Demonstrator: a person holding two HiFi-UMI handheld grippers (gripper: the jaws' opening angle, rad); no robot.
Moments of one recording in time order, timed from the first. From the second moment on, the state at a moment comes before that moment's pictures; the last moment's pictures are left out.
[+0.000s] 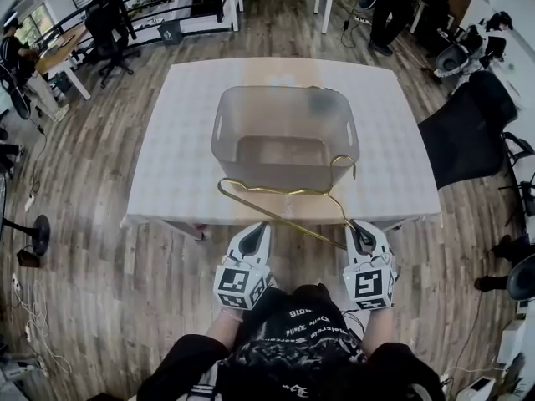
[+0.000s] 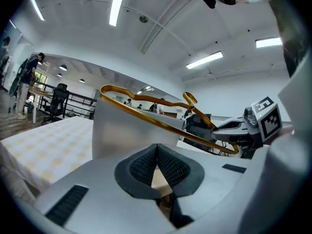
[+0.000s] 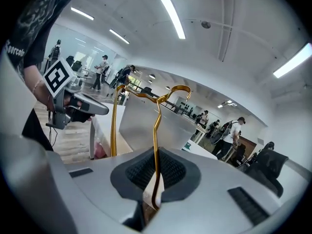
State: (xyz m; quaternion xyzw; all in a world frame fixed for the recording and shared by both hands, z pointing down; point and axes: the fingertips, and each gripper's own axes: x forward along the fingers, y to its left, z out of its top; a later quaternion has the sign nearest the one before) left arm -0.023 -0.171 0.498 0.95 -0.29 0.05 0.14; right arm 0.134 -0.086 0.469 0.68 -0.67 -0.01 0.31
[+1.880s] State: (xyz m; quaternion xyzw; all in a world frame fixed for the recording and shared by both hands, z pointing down) left arm -0.027 -0.253 0.500 0.90 -0.40 0.05 0.15; right arm 0.228 -0.296 0.411 0.47 -0.72 -0.06 0.51
